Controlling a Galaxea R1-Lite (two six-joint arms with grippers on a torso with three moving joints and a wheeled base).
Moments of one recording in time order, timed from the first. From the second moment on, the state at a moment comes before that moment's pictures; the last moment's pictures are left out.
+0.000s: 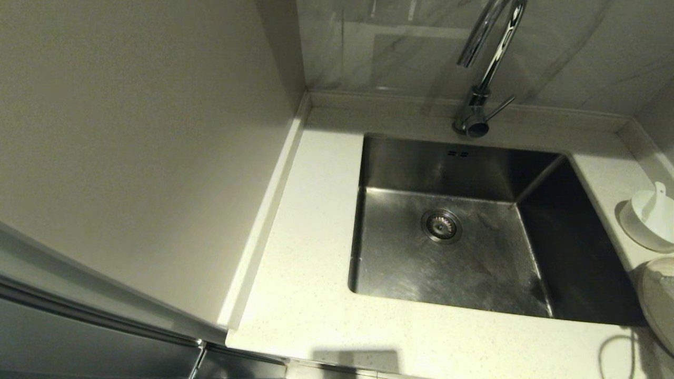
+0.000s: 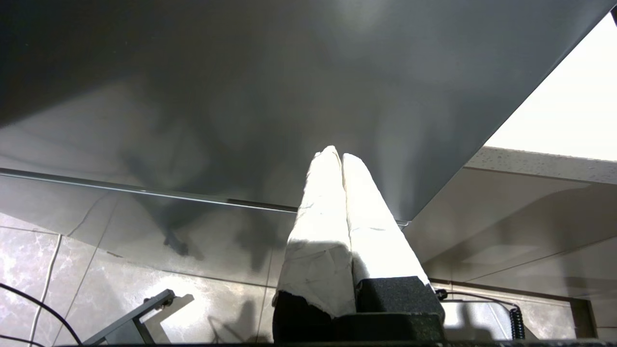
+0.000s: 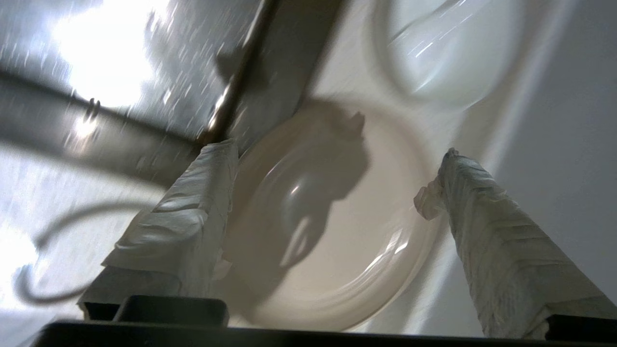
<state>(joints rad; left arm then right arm) 0.00 0.00 0.00 0.00 0.02 -0.02 -0.50 1.22 -0.78 0.13 0.15 -0.70</state>
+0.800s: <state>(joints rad) 0.00 0.00 0.00 0.00 0.02 -0.02 -0.26 1.61 -1.70 0.22 0.11 -0.22</state>
